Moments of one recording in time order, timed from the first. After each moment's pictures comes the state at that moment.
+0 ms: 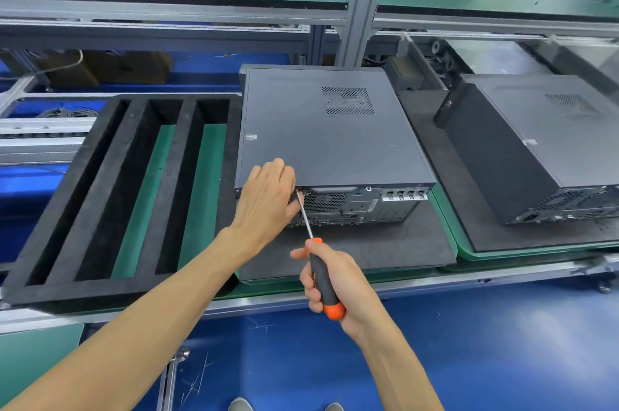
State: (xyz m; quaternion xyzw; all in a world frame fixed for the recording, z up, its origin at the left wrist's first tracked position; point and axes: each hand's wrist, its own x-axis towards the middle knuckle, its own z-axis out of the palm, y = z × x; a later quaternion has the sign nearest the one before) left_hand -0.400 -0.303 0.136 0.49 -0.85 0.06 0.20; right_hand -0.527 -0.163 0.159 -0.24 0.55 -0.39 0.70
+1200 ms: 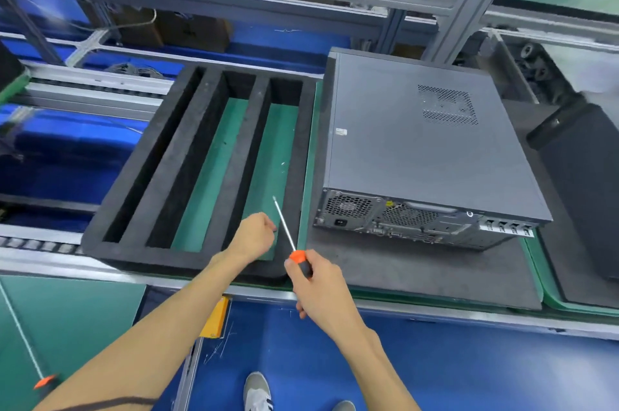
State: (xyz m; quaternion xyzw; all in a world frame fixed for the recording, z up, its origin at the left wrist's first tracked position) left_hand -0.255 -0.303 0.031 0.72 -0.56 -0.38 0.12; right_hand -0.410 -0.204 0.086 -0.52 0.63 -0.23 0.53
